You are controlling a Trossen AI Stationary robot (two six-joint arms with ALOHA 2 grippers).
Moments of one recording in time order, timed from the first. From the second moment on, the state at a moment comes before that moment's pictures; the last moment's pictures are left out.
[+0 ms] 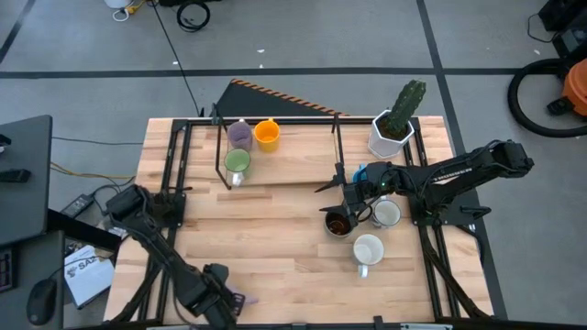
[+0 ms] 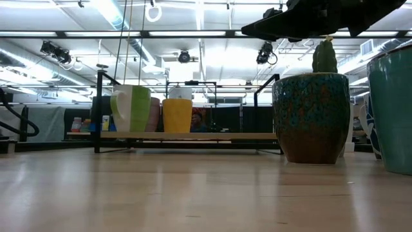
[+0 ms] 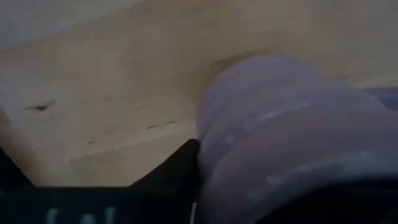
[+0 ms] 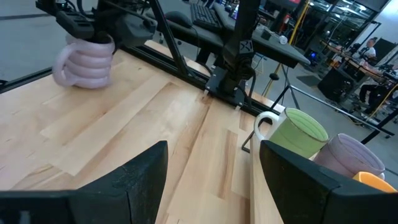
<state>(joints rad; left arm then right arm) -0.89 1.87 1.35 -0.91 0.07 -2.17 0.06 1.19 0.59 0.38 -0.10 -0.44</state>
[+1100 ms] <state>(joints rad) -0.31 1.75 1.35 -1.15 0.05 -0.47 0.06 1.19 0.59 0.27 -0.15 -0.30</state>
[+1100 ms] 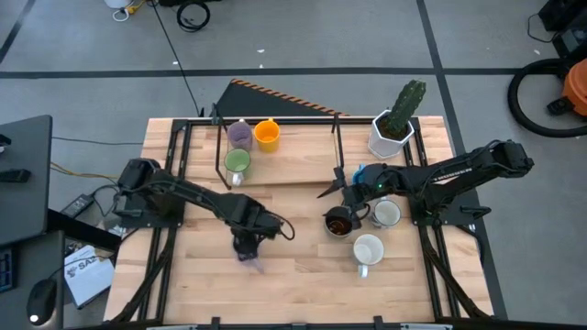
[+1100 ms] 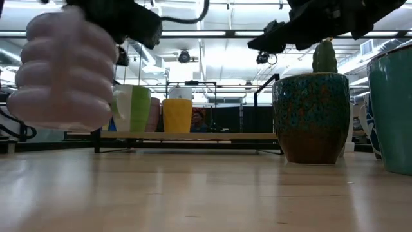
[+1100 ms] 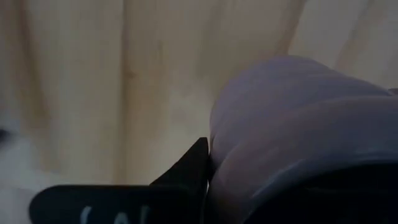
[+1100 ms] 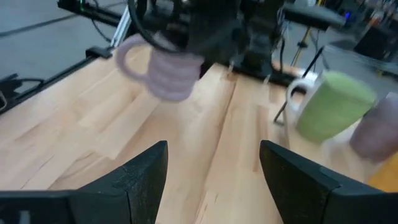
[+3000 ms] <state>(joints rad) 0.29 1.73 1.48 -0.80 -0.20 0.71 0.13 1.19 0.59 0.23 -0.07 -0.24</state>
